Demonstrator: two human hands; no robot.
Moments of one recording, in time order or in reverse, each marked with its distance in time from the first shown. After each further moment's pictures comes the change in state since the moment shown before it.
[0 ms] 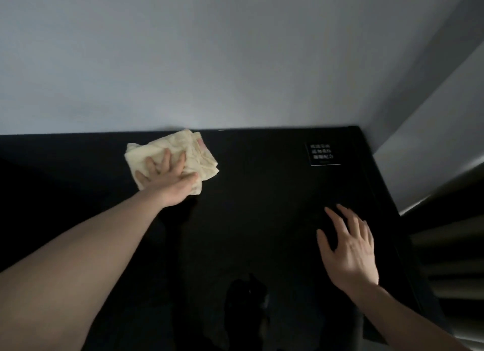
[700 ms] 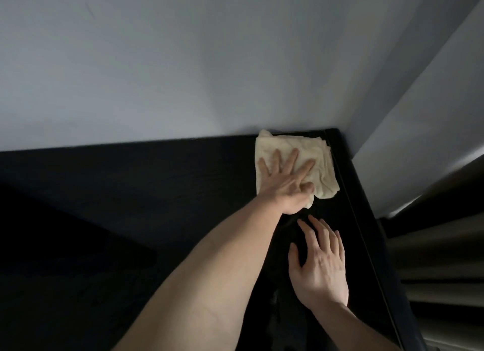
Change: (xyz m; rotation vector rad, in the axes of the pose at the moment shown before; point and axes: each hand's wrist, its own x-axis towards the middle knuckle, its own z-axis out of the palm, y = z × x) left_hand -0.026 0.307 0.065 0.184 0.024 0.604; right_hand 0.004 0.007 0.005 0.055 -0.049 0.000
